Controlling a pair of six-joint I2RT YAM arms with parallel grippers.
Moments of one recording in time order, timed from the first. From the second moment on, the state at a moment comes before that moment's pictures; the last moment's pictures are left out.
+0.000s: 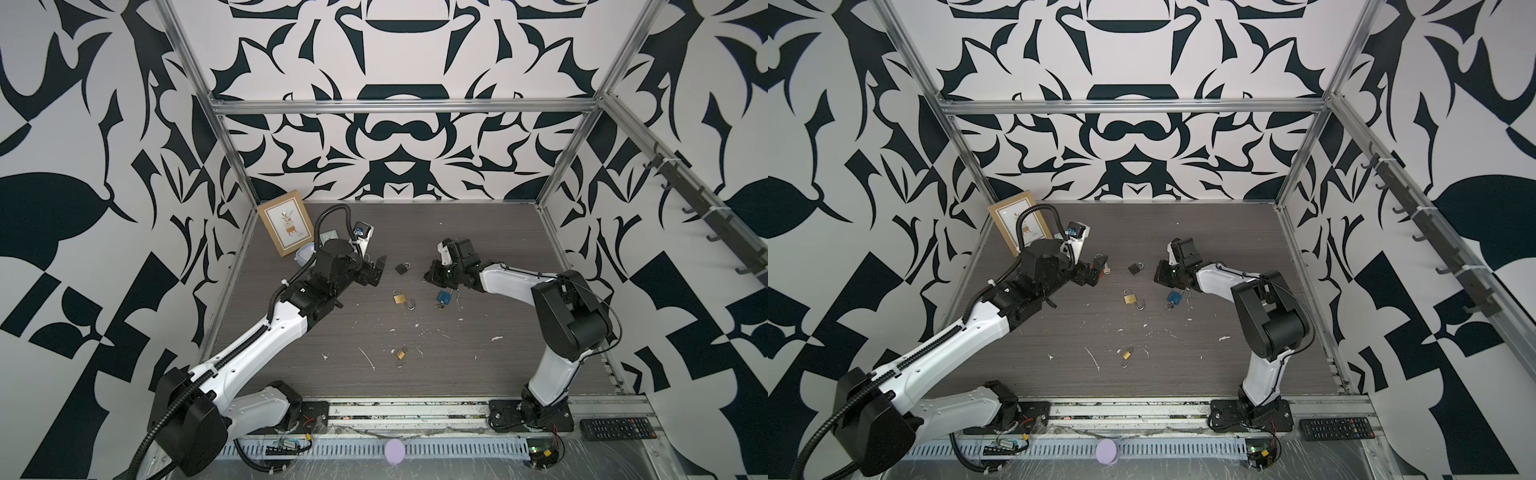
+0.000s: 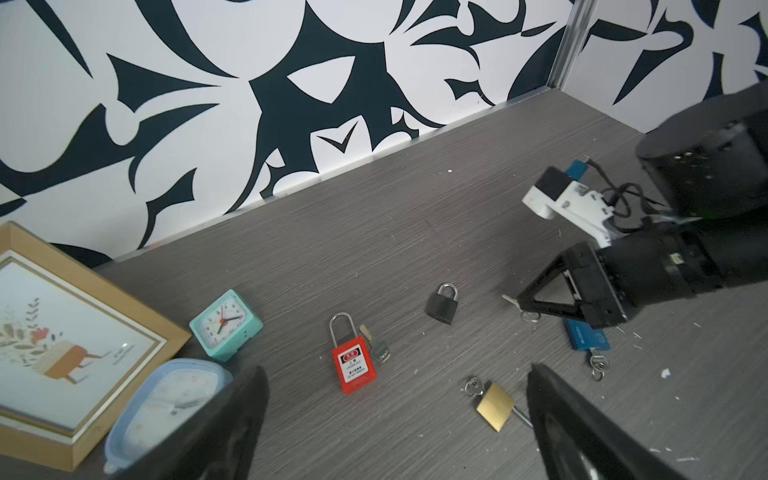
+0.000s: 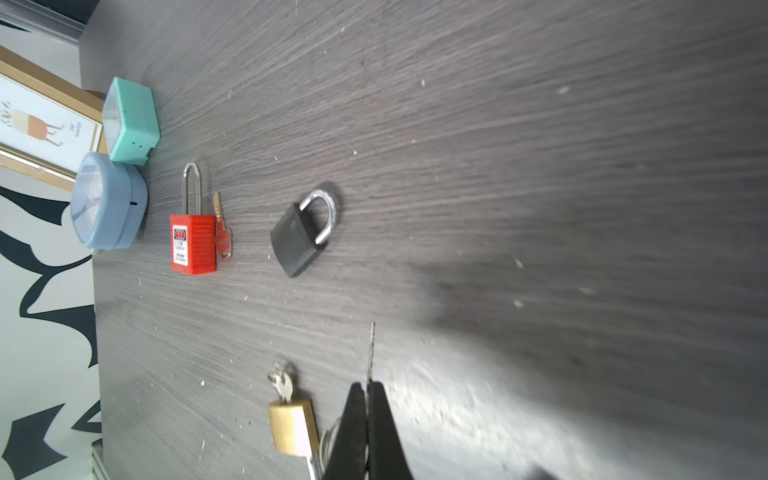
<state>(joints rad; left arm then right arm) -0.62 1.15 0.88 -0.12 -0.10 0.00 0.42 1.83 1.04 -0.10 -0.36 0.68</state>
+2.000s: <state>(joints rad) -0.59 1.10 0.82 -0.07 -0.09 -0.05 0.49 2.05 1.25 -0.13 -0.44 0.70</state>
